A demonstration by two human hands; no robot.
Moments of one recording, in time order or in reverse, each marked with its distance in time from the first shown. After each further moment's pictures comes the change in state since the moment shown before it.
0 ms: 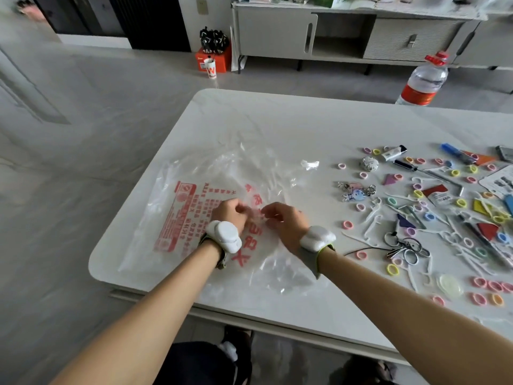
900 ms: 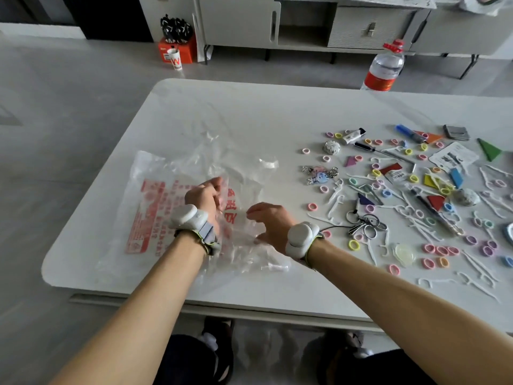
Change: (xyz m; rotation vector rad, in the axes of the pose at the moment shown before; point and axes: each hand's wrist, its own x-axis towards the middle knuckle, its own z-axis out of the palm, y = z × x) left_hand -0.015 0.053 0.022 -1.001 0.196 -0.277; right_hand -0.022 0.025 -0.038 -0.634 -0.272 -0.162
